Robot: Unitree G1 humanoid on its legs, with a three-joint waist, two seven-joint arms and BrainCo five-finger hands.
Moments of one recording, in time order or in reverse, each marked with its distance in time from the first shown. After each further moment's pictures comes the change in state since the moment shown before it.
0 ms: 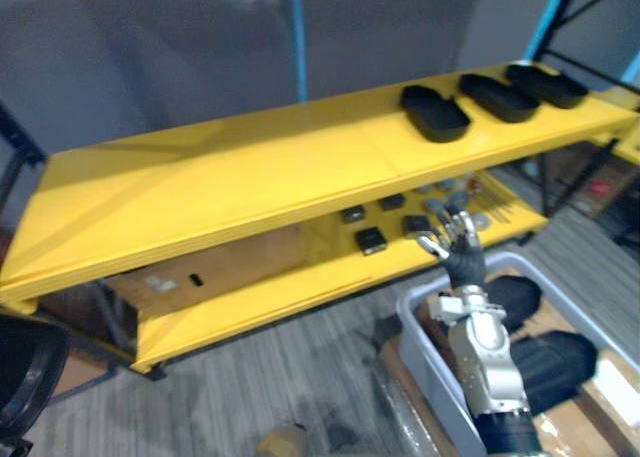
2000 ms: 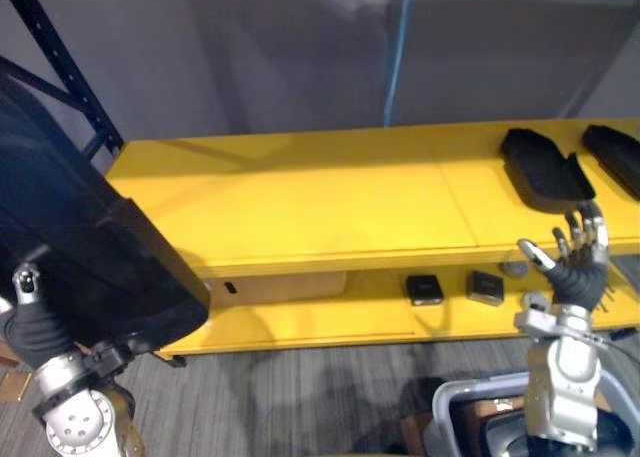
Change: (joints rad) left arm -0.182 0.138 -0.431 -0.096 0.215 0.014 -0.099; right arm 0.152 -0.008 -0.389 -0.144 -0.039 -0.110 -0.024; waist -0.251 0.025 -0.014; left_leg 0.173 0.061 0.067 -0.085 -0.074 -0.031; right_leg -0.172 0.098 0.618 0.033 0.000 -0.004
